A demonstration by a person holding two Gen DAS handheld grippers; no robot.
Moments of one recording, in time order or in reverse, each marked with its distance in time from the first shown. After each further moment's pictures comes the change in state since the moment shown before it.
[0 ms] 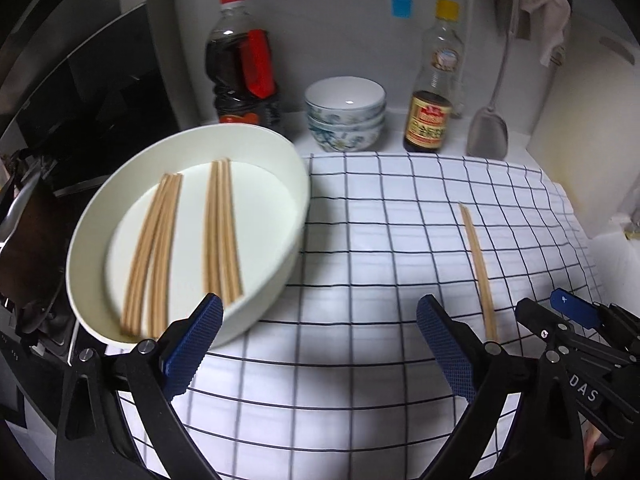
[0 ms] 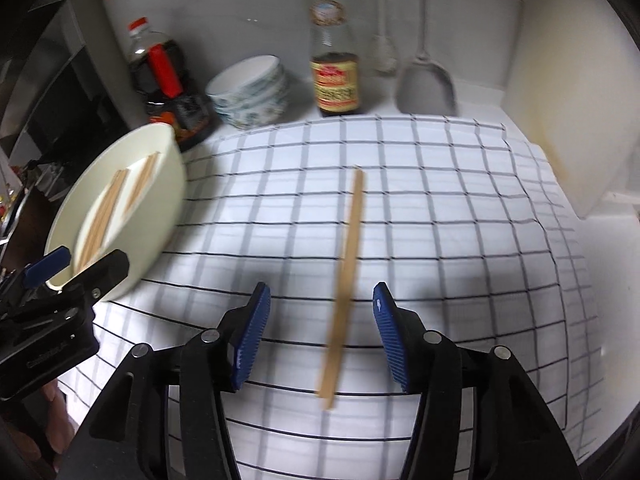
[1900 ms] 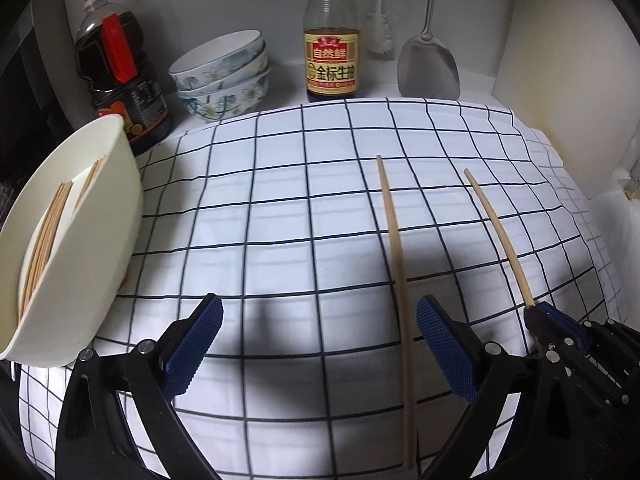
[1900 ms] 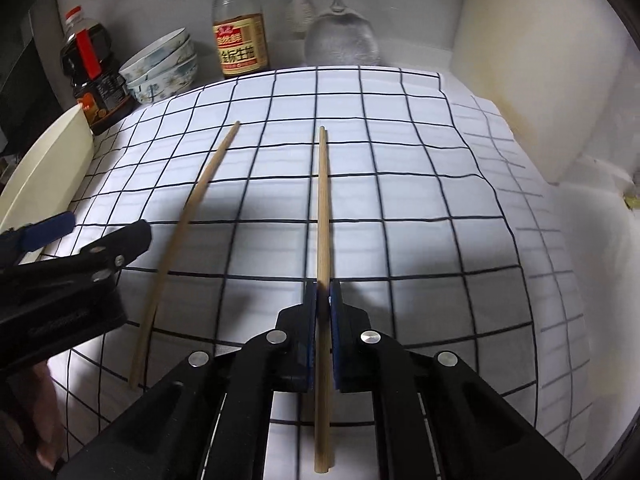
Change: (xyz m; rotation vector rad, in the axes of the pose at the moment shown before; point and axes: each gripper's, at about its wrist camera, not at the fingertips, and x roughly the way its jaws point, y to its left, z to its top) left arm 0.087 -0.116 -0.006 0.107 0.052 -0.058; right arm 0.049 -0.094 -0.026 0.005 -0.007 -0.095
